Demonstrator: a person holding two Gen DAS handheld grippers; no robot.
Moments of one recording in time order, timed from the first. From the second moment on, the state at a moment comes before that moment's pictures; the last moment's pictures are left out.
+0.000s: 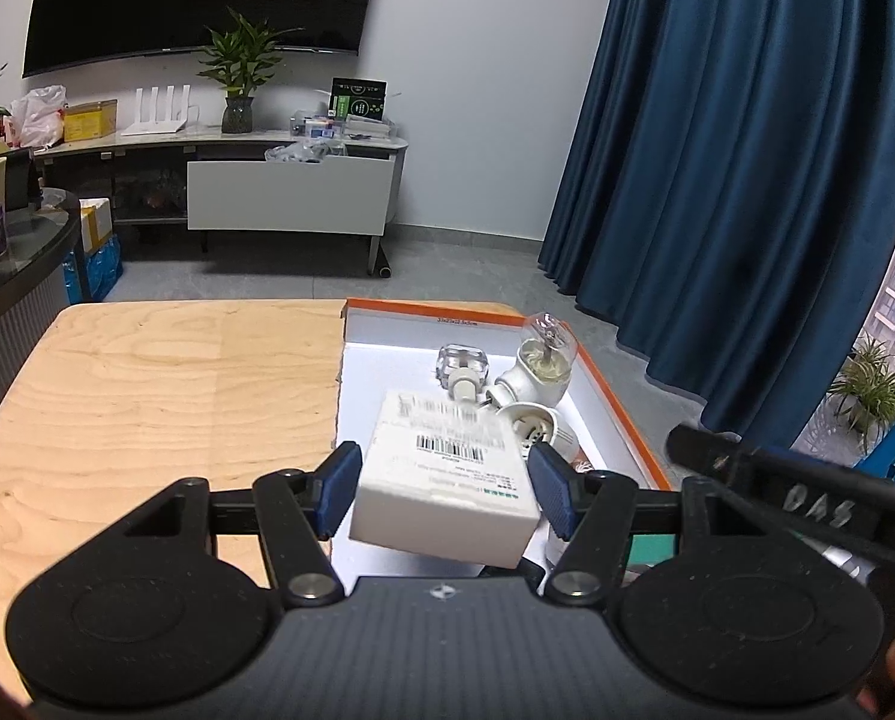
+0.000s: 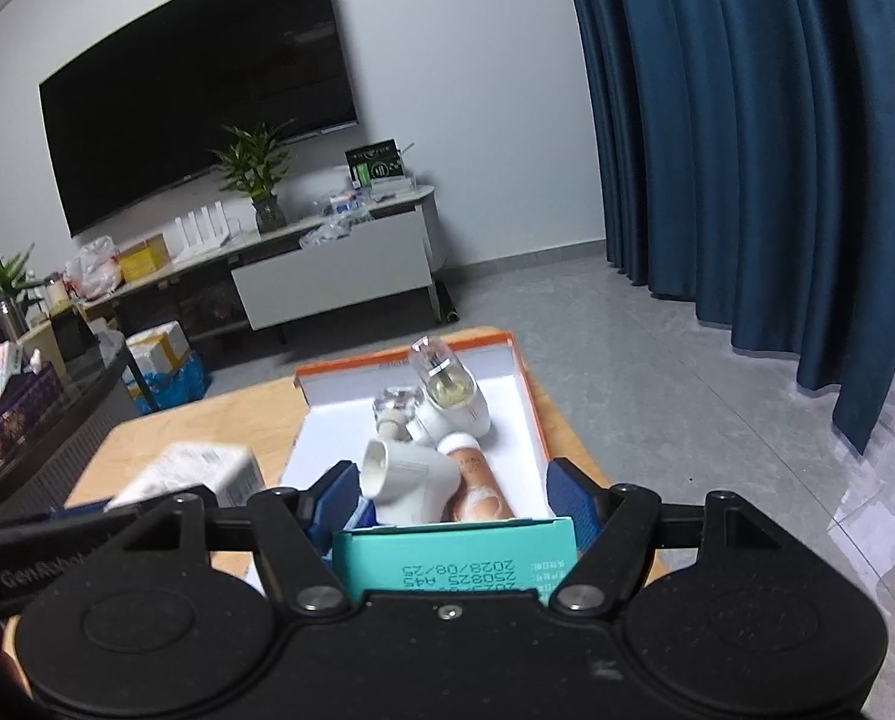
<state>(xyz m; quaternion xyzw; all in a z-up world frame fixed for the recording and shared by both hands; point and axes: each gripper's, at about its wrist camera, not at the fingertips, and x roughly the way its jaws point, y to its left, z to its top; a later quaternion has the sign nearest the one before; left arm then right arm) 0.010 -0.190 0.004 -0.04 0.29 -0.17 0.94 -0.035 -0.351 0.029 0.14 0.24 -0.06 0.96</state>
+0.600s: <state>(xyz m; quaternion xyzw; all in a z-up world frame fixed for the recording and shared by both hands) 0.016 -0.194 0.007 -0.03 0.28 -0.18 0.94 -0.009 -0.355 0.080 0.11 0.19 -0.06 0.97</state>
